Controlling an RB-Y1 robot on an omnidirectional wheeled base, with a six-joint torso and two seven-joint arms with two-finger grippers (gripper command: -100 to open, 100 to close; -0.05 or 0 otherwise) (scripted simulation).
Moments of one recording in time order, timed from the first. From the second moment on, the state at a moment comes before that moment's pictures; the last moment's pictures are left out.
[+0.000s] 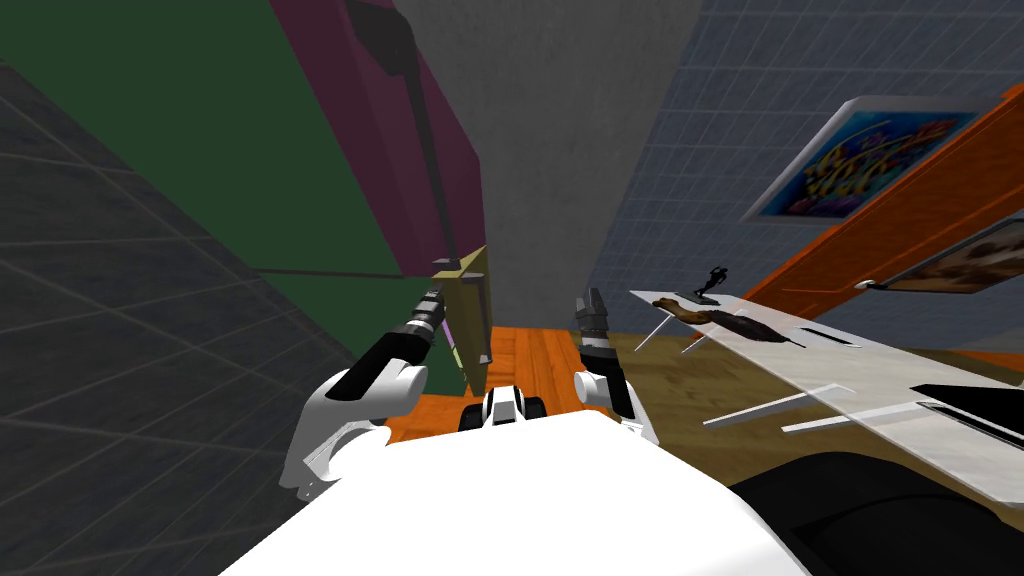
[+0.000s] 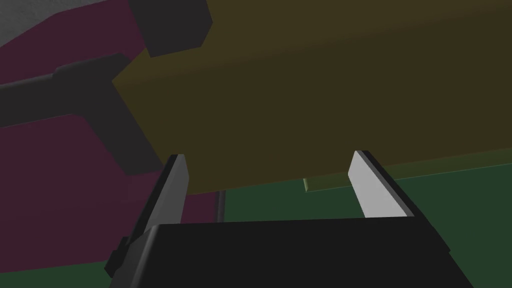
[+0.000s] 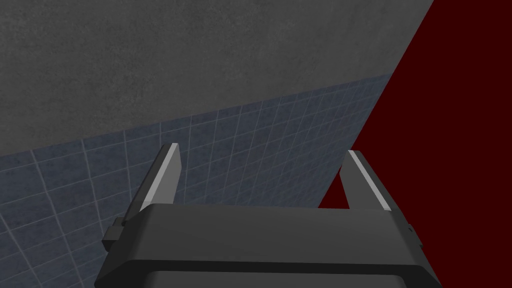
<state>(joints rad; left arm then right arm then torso) 0.16 0.11 -0.15 -2.57 -0.15 0.87 -0.03 0.46 0.01 -0.07 -2.22 -0.01 -0.38 0.07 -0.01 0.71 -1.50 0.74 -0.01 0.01</state>
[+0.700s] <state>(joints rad) 0.18 0.11 -0.16 -2.60 -0.16 0.88 -0.03 0.46 0.01 -0.07 -2.22 -0.01 -0.38 0.07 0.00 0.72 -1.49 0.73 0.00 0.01</state>
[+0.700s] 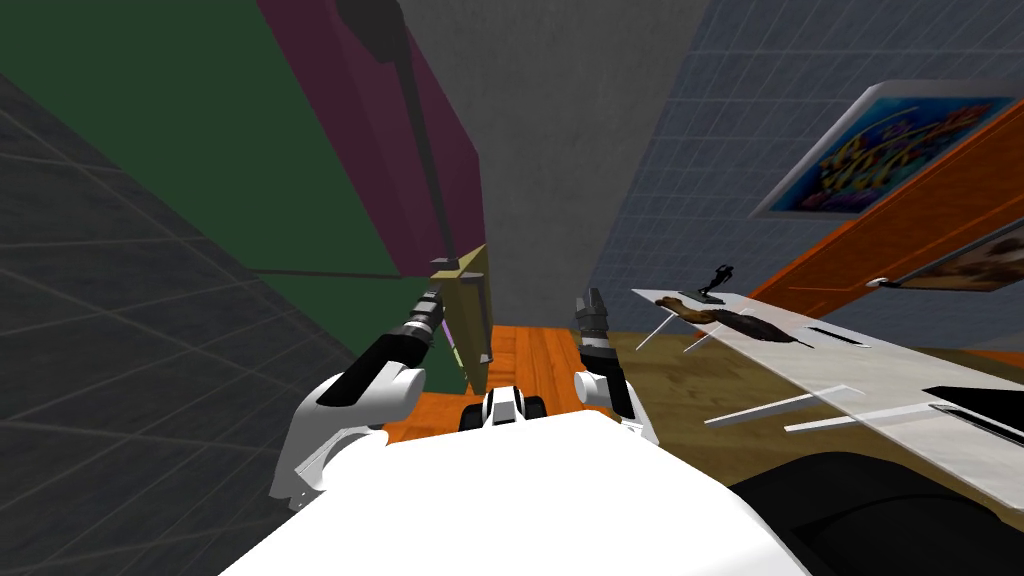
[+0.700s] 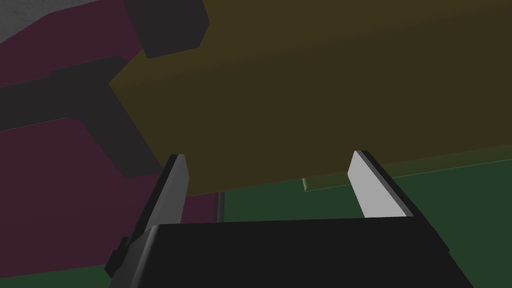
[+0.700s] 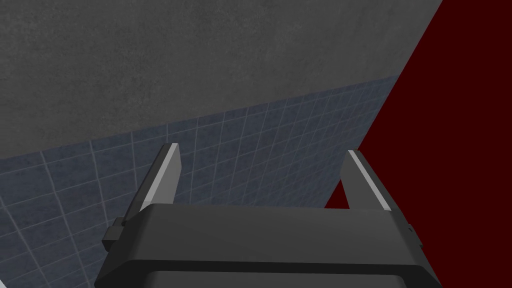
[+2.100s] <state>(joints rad) 0.05 0.33 -0.20 -2.25 0.13 0.66 -0.07 0.46 0.01 -0.07 -2.22 -0.01 -0.38 0.07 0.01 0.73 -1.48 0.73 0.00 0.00</state>
